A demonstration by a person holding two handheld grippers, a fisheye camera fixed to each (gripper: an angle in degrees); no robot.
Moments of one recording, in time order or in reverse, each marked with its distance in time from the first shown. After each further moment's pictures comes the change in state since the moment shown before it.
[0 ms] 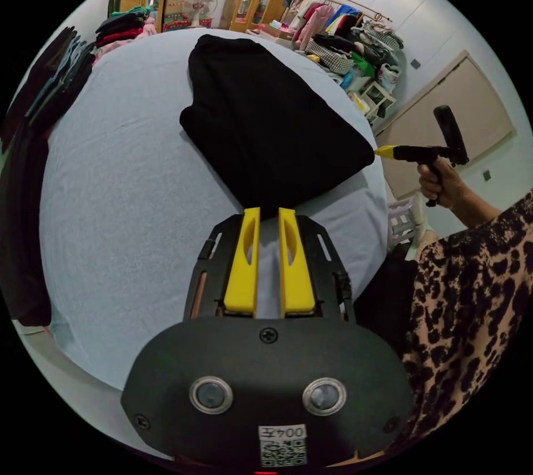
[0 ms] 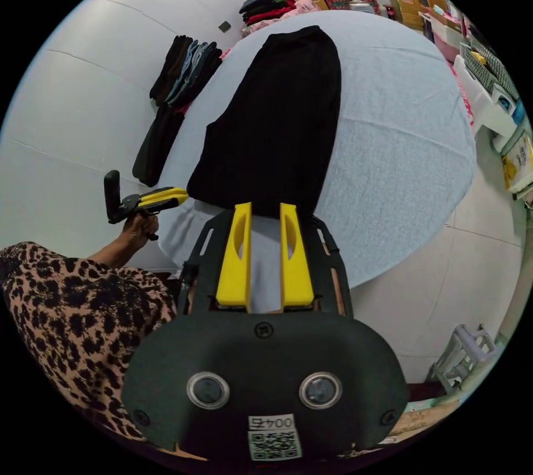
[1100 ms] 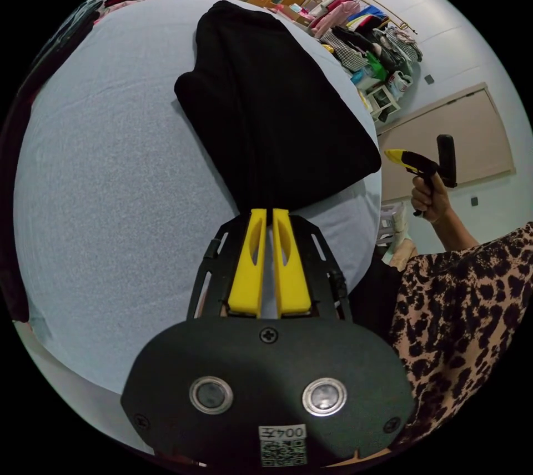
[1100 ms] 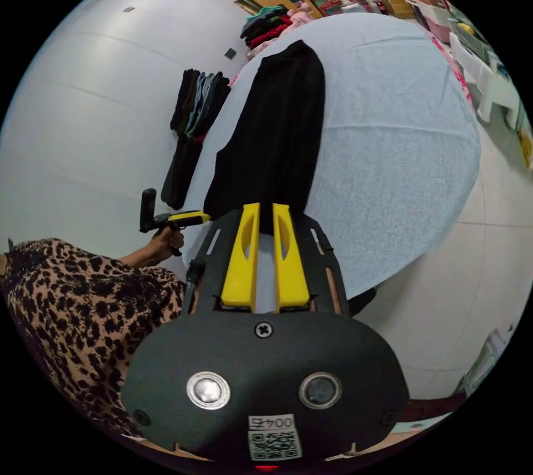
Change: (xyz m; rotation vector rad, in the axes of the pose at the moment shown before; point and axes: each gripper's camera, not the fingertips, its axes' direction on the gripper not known) left arm -0.018 0.029 0.039 -0.115 0.109 -0.131; right arm 0.063 0.033 0.015 0.106 -0.180 0.041
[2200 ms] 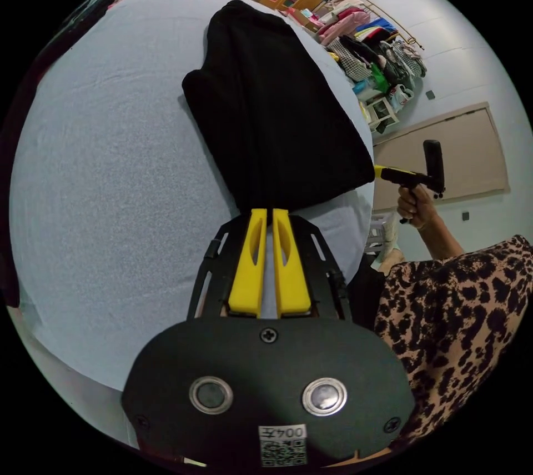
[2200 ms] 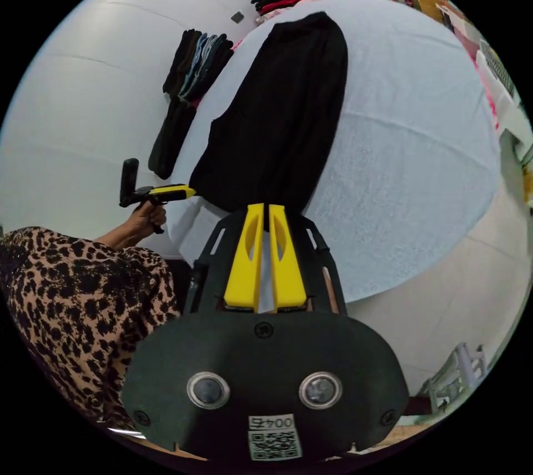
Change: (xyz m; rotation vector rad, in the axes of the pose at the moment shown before) left arm -0.034 0.034 -0.030 0.006 0.057 -0.078; right arm 0.042 -0.021 0.028 -0.182 0.044 -0.060
